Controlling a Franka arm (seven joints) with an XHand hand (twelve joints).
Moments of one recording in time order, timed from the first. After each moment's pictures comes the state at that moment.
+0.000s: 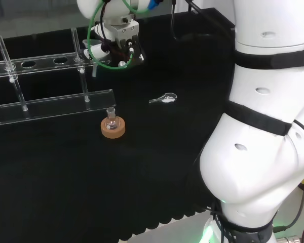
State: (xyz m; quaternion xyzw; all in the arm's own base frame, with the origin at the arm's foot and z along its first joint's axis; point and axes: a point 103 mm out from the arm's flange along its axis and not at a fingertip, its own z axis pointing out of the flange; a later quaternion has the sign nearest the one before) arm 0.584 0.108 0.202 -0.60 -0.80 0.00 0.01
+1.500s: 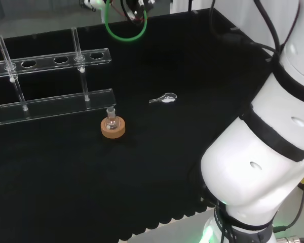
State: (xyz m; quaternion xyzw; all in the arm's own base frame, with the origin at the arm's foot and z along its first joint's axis) arm 0.538 0.085 0.409 -0.61 -0.76 0.02 -0.21
